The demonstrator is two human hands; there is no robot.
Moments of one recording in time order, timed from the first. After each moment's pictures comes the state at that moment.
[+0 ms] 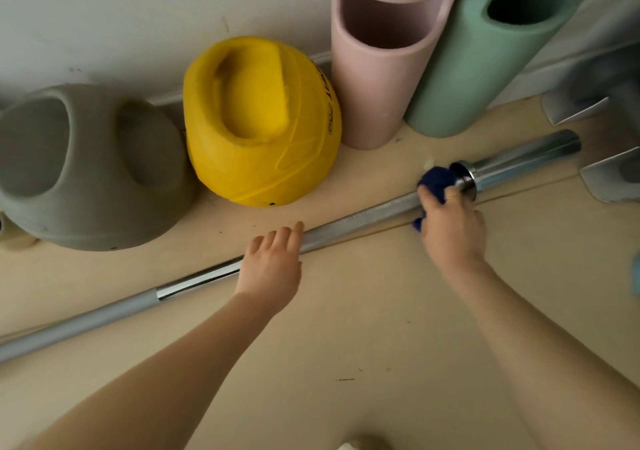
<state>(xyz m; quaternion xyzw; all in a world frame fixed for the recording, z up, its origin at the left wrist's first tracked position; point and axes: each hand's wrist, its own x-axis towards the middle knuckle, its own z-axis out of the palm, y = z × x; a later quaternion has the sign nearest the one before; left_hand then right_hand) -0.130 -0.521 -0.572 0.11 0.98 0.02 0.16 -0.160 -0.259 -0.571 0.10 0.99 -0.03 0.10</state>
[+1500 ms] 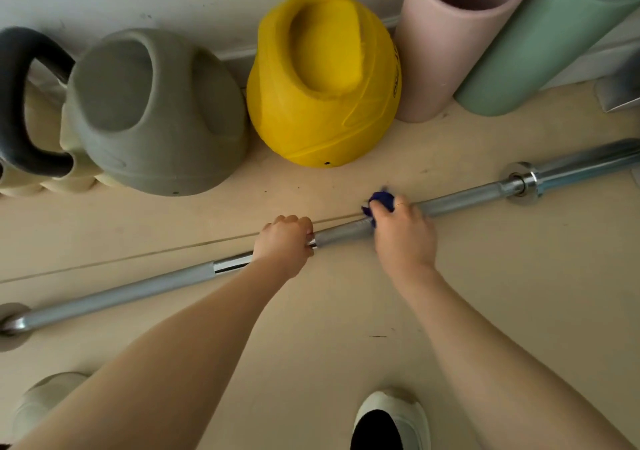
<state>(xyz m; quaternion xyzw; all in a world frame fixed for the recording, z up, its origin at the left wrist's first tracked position) -0.113 -0.567 -0.561 0.03 0.95 0.11 0.29 -0.109 -0.393 -0.554 0.00 0.99 0.01 0.10</state>
